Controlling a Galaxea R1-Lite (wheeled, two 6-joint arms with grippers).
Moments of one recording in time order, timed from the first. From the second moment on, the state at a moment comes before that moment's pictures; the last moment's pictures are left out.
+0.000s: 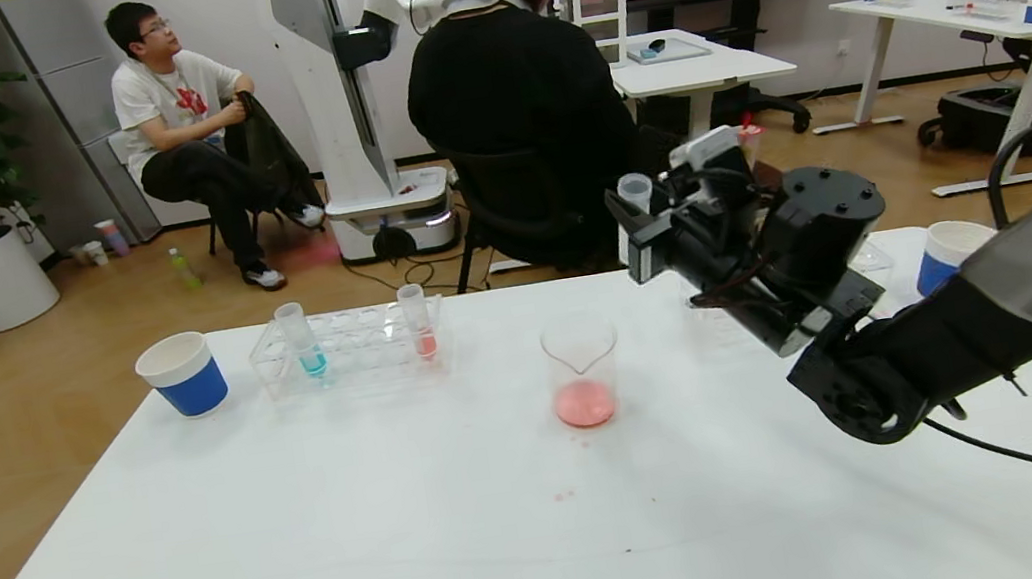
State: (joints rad) left arm 0.00 0.00 0.00 0.00 -0.01 0.02; right arm 0.48 2.13 -1.06 -1.30 -0.07 -0.15
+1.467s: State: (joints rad) left arm 0.00 0.00 0.00 0.00 -0.01 0.02; right arm -0.04 1.83 -0.99 -0.90 0.06 -0.01
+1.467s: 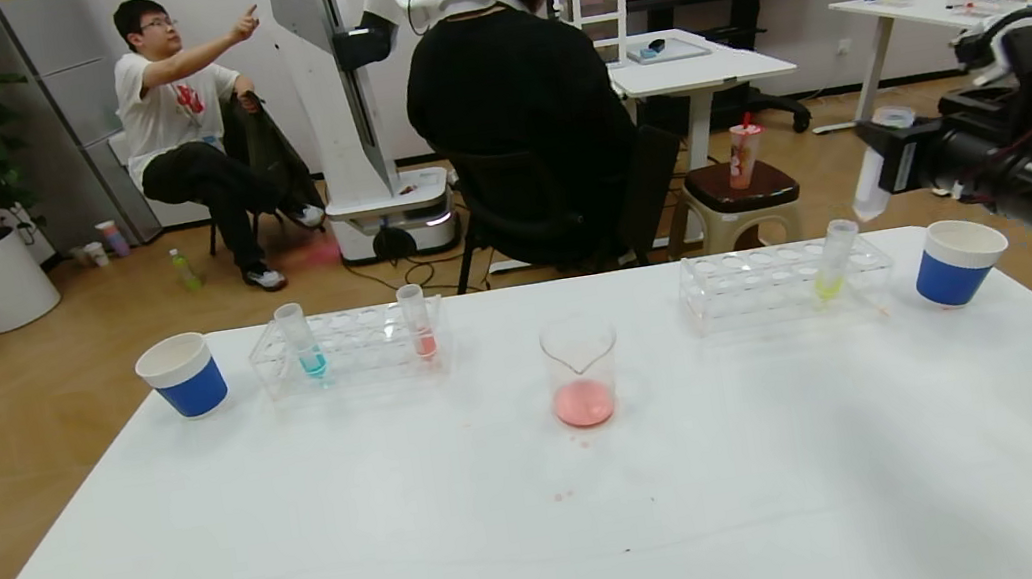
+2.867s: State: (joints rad) left arm 0.00 0.00 0.00 0.00 -0.01 0.02; right arm -0.34 2.21 -1.09 -1.11 0.07 -0.01
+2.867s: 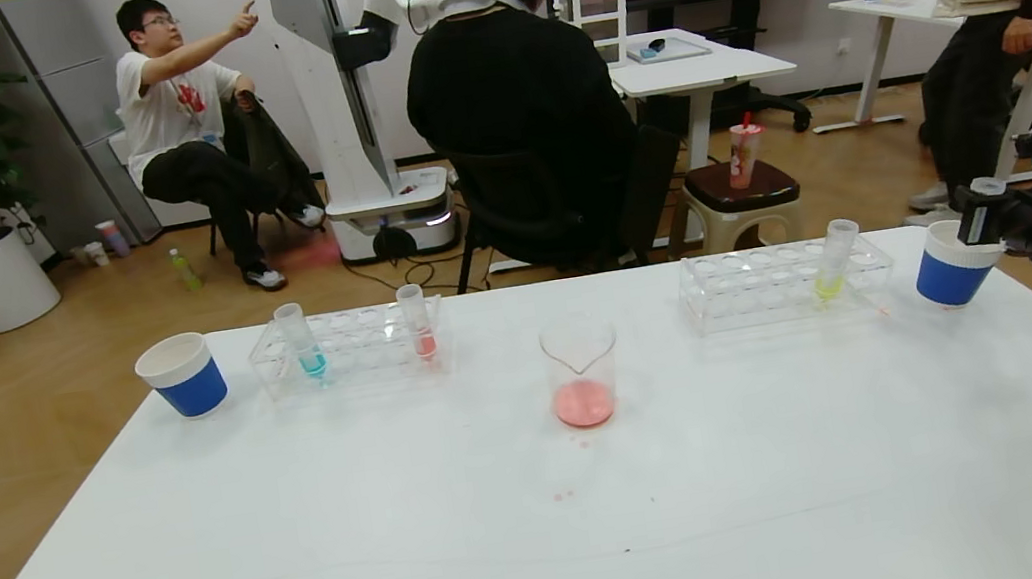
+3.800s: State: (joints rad) left arm 0.00 0.00 0.00 0.00 -0.01 0.02; right arm -0.35 2.25 -1.08 -1.14 0.07 -0.01
